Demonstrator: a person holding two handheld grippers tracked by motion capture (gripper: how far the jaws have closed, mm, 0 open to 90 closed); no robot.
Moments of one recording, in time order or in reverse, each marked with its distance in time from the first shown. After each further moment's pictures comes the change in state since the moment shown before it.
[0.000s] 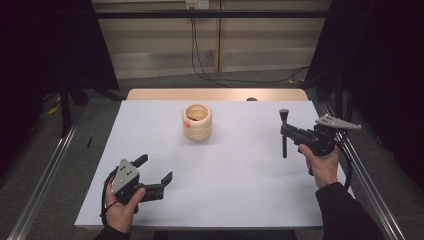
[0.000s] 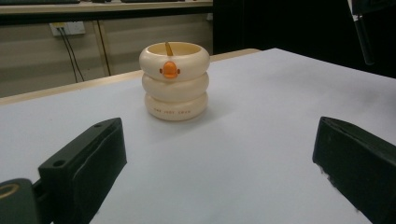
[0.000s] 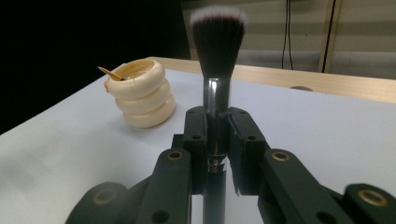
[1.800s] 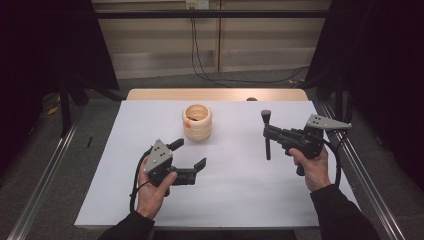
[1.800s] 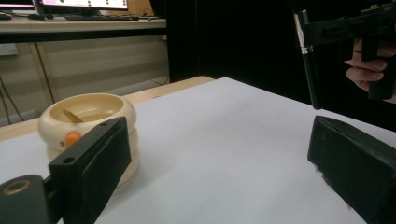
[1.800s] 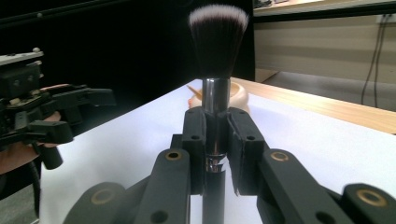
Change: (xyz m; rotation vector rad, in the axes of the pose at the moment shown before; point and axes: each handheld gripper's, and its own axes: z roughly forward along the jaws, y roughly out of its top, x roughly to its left) left arm -0.044 0.049 0.065 -0.057 -0.207 0.012; right arm 0.039 0.012 0.009 -0.058 0.292 -0.068
